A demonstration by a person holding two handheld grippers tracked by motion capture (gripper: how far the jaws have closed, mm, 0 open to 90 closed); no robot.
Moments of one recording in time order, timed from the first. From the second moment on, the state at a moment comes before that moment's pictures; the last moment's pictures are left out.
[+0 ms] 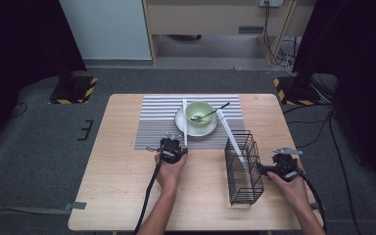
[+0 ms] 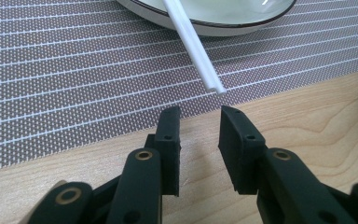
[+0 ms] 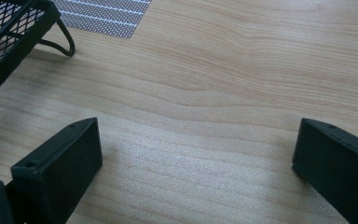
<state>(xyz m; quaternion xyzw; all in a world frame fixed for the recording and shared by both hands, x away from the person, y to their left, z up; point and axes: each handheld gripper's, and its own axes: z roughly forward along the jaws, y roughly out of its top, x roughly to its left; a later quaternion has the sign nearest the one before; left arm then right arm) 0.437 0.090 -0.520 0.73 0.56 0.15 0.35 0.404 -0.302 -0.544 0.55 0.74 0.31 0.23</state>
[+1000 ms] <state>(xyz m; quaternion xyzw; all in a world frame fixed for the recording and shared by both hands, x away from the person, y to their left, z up) 0.443 0.092 -0.519 0.73 0.57 0.14 0.36 0.404 -0.302 -0.544 0.55 0.74 0.31 0.23</state>
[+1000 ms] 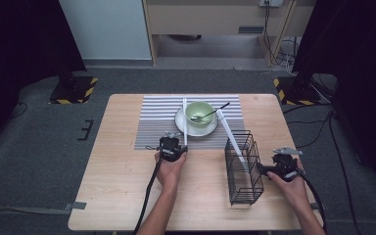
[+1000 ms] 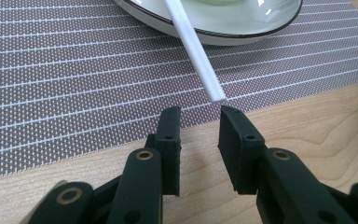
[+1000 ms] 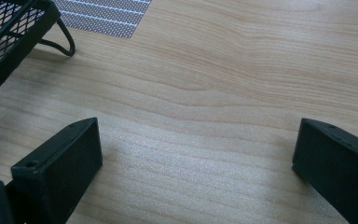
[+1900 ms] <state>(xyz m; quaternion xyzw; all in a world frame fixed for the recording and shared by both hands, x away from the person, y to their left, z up) 0.441 0.113 -0.485 0.74 0.51 0.20 0.38 0.404 -0.302 -0.544 0.55 0.74 0.31 0.22</state>
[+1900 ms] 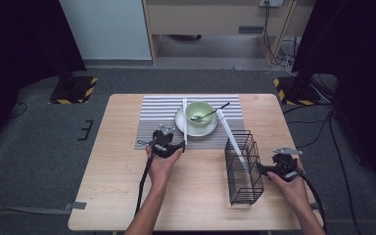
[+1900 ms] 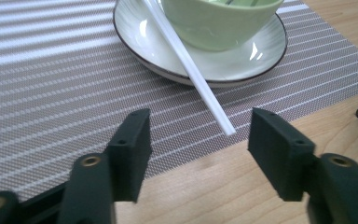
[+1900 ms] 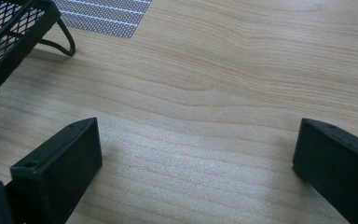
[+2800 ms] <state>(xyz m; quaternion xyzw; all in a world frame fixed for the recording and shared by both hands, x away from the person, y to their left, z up) 0.431 0.160 -0.468 0.76 0.48 0.21 0.39 0.404 -0.302 -0.544 0.55 0.74 0.31 0.22</state>
